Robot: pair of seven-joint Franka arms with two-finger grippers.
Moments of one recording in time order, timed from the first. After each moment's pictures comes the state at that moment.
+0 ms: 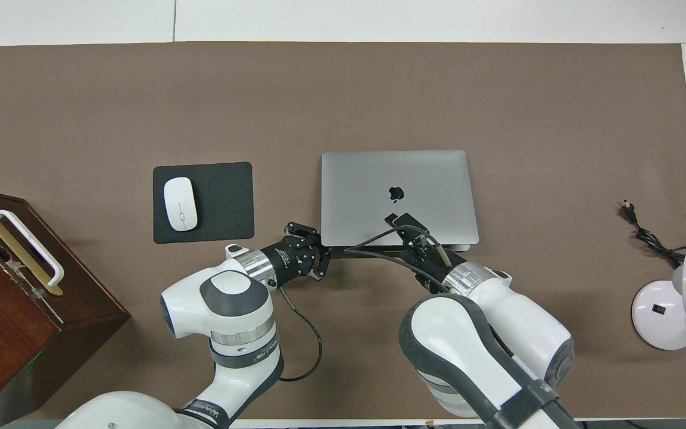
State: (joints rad) left arm -0.58 0.24 -0.08 -2.27 -2.13 2.70 -0.77; right arm 0.62 0.00 0.05 -2.40 1.66 3.11 0.06
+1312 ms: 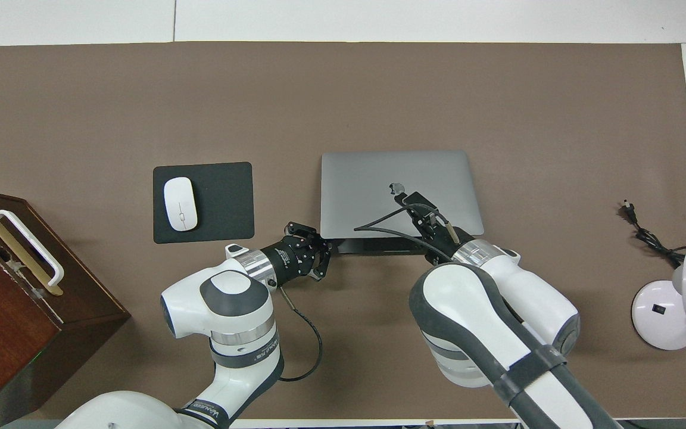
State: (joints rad) left arm -0.58 0.24 -0.08 -2.27 -2.13 2.70 -0.77; right arm 0.56 0.06 0.05 -2.30 1.66 3.10 -0.02
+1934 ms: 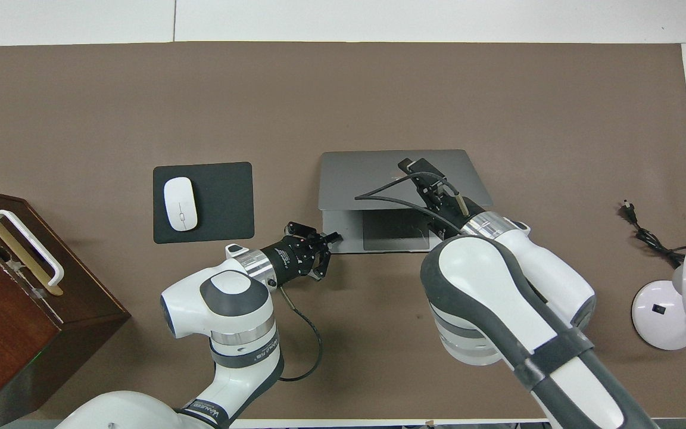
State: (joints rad) left arm -0.58 0.24 -0.08 -2.26 -2.13 2.70 -0.77; right arm 0.48 0.10 0.05 -2.13 1.65 3.09 -0.12
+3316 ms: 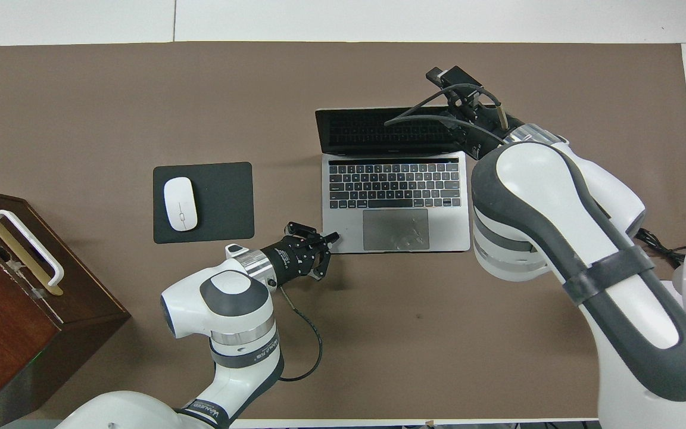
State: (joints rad) left arm -0.58 0.24 -0.08 -2.26 -2.13 2.70 -0.77; right arm 0.35 0.23 0.04 -1.88 1.54 2.99 -0.13
